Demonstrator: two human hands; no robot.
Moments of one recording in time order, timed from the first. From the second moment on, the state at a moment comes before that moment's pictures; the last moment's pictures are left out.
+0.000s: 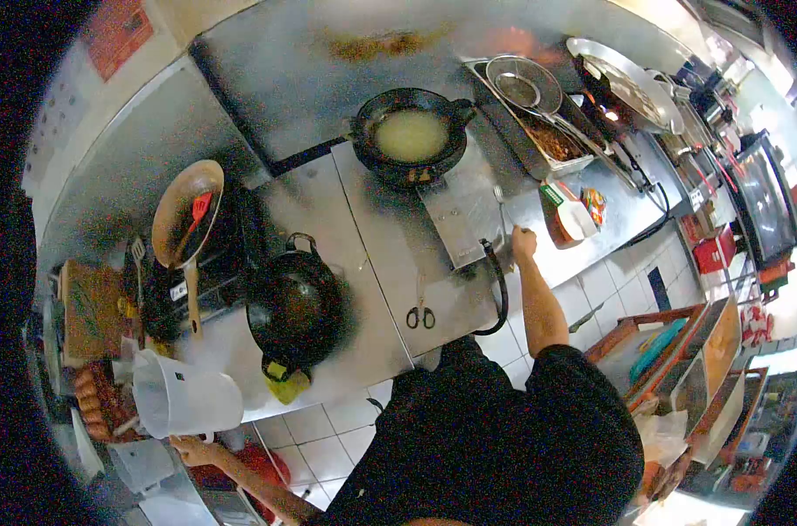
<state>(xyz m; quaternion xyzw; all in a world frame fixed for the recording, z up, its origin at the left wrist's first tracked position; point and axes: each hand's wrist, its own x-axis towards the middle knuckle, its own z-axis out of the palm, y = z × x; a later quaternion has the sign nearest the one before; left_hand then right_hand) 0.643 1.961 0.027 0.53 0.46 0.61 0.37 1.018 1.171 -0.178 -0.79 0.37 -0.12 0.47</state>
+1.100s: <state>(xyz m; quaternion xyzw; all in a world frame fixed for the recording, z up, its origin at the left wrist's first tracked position) 0.909 1.324 -0.124 0.96 0.17 -0.01 0.23 0.916 1.190 -0.122 -0.88 0.05 0.03 0.47</state>
